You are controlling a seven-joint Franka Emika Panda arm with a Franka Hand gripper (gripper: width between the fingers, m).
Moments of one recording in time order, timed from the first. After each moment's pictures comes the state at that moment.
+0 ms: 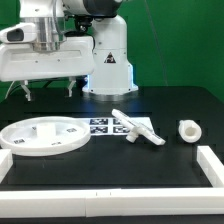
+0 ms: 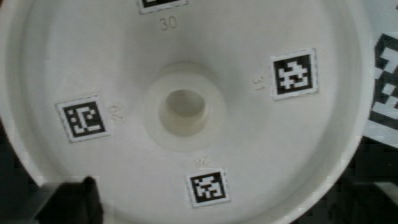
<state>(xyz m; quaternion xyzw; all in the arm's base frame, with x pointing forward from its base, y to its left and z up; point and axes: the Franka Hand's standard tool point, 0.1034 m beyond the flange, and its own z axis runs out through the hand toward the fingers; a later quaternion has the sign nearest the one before) 0.380 -0.155 0.092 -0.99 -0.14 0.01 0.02</state>
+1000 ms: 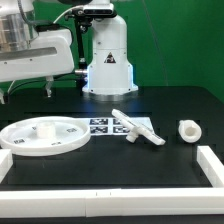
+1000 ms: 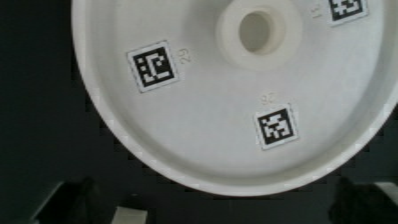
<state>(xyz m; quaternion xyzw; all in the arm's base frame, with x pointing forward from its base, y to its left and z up) 0.430 -0.191 0.094 -0.99 -0.11 0.06 0.02</state>
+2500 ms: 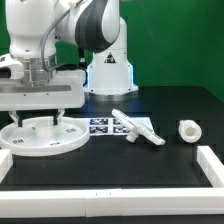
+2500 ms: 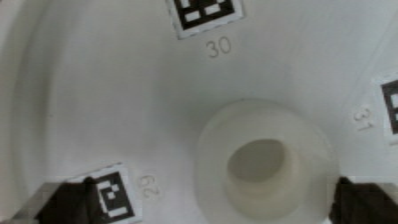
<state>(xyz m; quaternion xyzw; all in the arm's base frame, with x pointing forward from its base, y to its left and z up) 0.386 -0.177 0.028 -0.99 -0.09 0.08 -0.03</state>
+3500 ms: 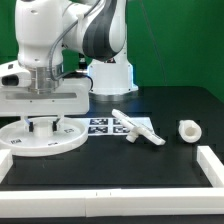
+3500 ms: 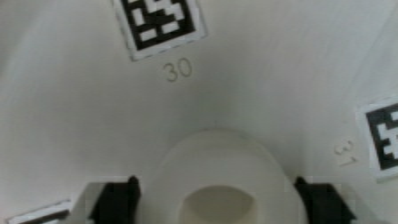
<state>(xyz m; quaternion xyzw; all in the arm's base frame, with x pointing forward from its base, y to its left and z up) 0.377 -0.171 0.014 -0.99 -0.09 0.09 -0.04</state>
